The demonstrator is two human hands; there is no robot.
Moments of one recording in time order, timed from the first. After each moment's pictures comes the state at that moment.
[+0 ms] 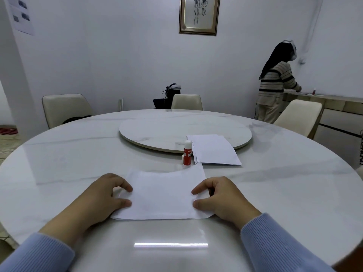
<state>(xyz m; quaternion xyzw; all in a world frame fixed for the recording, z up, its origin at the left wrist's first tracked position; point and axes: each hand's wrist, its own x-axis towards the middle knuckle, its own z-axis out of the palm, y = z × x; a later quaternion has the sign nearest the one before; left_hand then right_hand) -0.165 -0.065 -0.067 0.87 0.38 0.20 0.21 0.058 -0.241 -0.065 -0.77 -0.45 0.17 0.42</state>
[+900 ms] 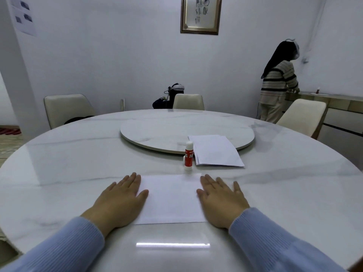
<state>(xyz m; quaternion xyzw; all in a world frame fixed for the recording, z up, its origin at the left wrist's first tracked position) -0.123 -0.064 -0.088 0.91 0.41 0.03 0.06 0.068 -0.219 -0.081 -0.87 -0.48 0.04 0.00</state>
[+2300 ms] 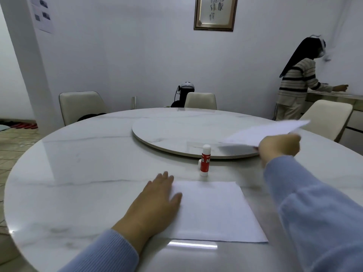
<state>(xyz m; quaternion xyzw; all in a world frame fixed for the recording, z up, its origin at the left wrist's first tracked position) -0.091 -0.085 -0.087 0.89 0.37 0.21 0.19 0.165 -0.171 0.009 -0.69 -0.01 -0.05 0.73</state>
